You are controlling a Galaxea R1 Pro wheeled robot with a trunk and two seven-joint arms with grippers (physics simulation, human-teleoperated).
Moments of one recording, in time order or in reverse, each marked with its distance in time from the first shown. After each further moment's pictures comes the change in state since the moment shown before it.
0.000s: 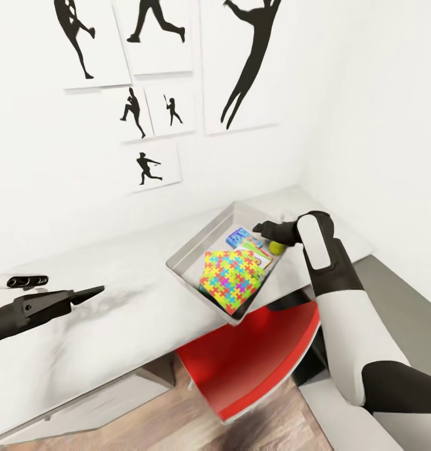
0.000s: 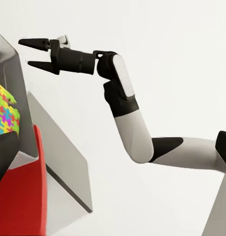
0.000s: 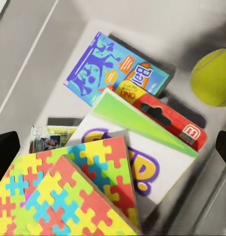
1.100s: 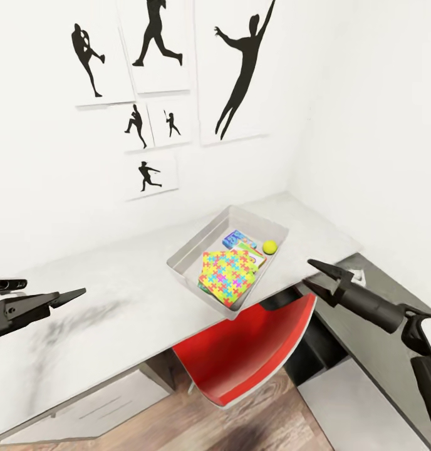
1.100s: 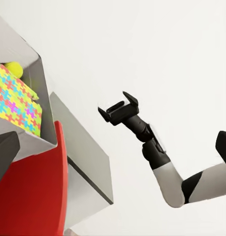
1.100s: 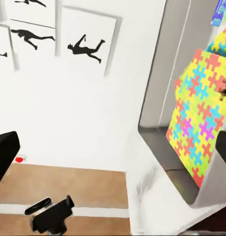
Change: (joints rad) left arm 0.036 0.047 0.105 0.014 -0.077 -0.005 -0.012; right arm 0.666 -0.356 -0.248 -0.420 -0.902 0.003 0.553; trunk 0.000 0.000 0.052
